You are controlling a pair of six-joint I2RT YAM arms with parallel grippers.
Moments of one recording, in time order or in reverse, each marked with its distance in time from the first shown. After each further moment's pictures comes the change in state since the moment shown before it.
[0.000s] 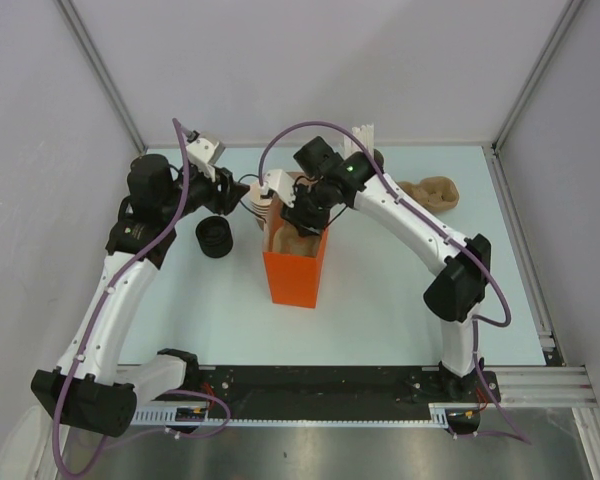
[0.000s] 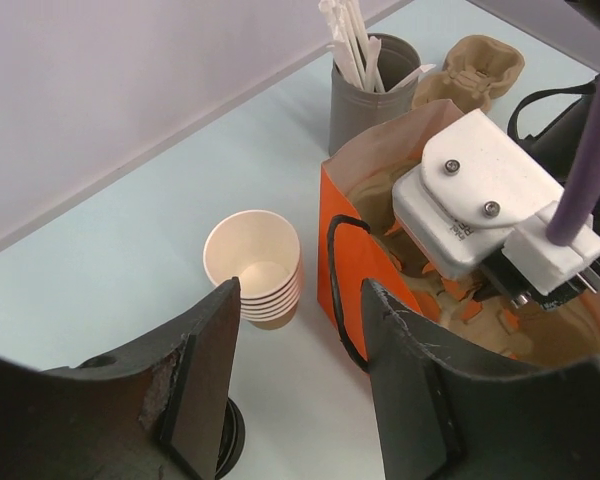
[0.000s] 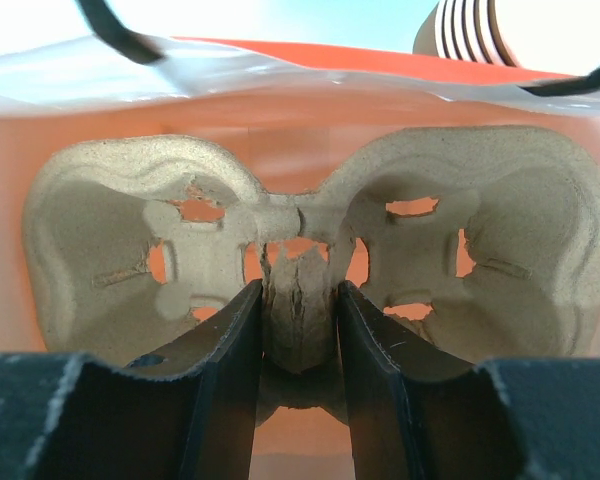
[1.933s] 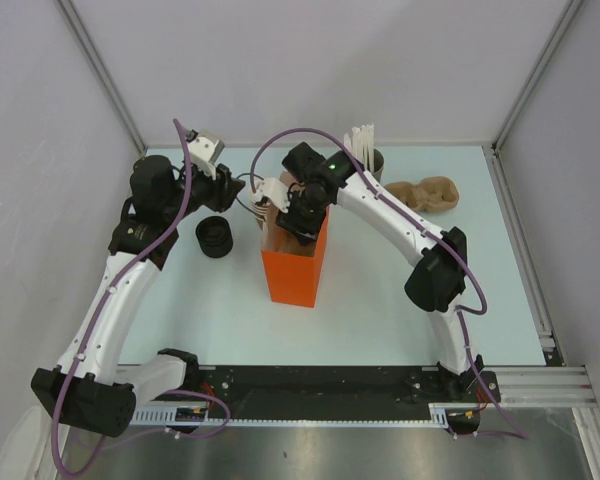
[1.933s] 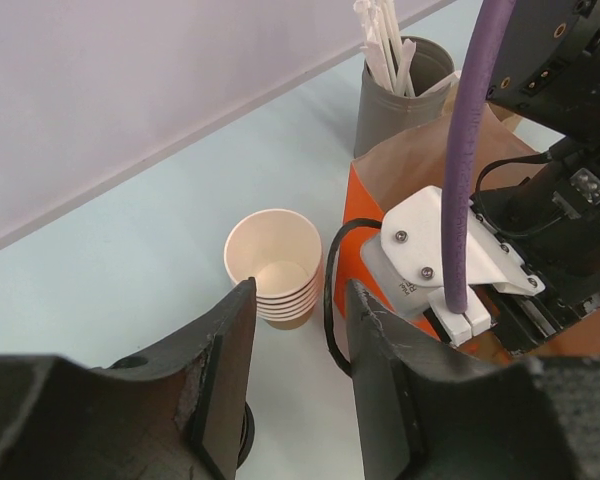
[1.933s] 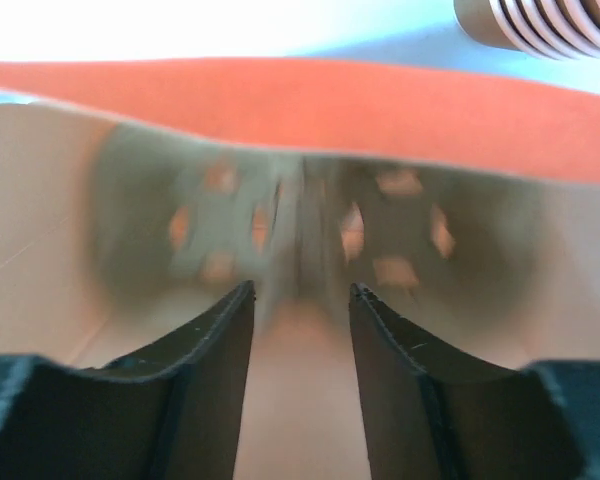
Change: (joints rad) left arm -0.013 0.000 -0.017 0.029 -0.086 -0.017; right arm 0.007 0.150 0.134 -0.140 0.039 0.014
